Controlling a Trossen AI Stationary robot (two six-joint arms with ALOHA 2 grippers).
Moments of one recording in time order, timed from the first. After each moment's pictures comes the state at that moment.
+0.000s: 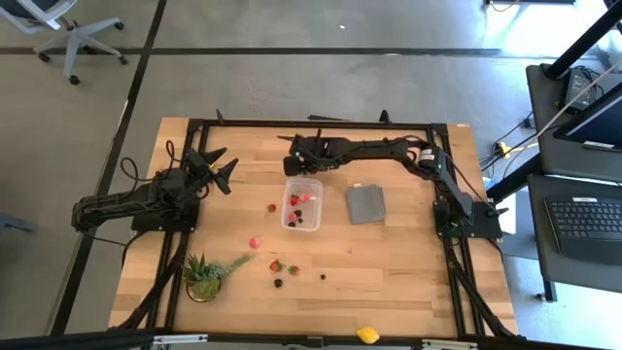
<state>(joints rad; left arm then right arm) 0.20 0.00 0.05 -0.07 -0.61 -0.15 -0.29 2.24 1.71 -0.53 0.14 1.02</state>
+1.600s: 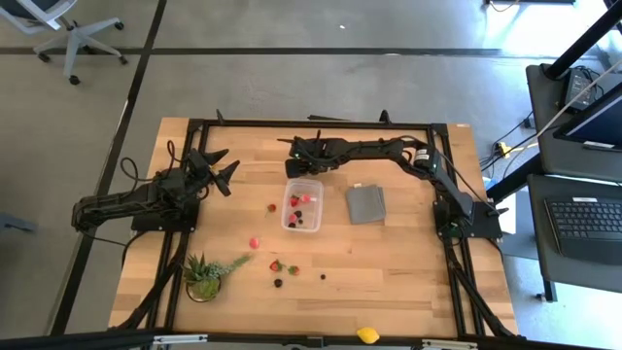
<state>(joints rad) 0.20 0.00 0.05 -0.07 -0.57 -0.15 -0.29 2.31 1.71 -0.58 0.13 0.99</state>
